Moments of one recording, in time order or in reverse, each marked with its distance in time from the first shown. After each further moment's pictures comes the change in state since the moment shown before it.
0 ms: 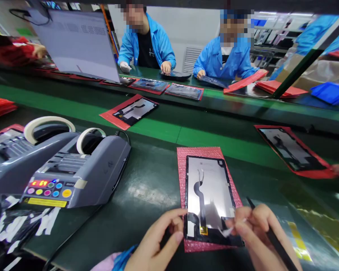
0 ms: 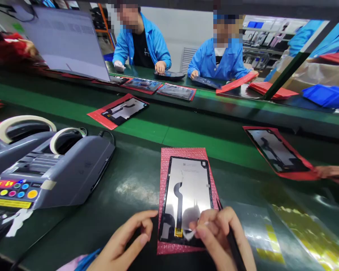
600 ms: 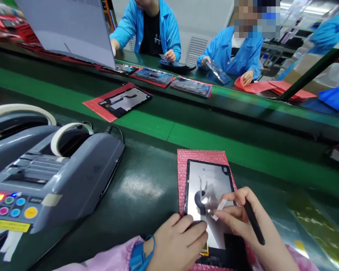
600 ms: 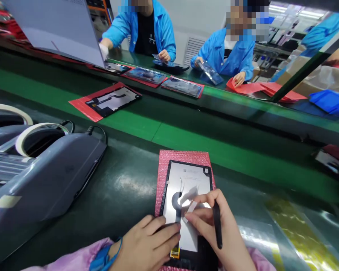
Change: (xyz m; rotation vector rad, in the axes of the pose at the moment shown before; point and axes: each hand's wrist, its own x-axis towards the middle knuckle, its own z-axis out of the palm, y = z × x) left_hand 0.048 -0.032 0.030 0.838 -0.180 0.528; right_hand 0.072 0.005 -0.002 -0.222 -0.186 0.150
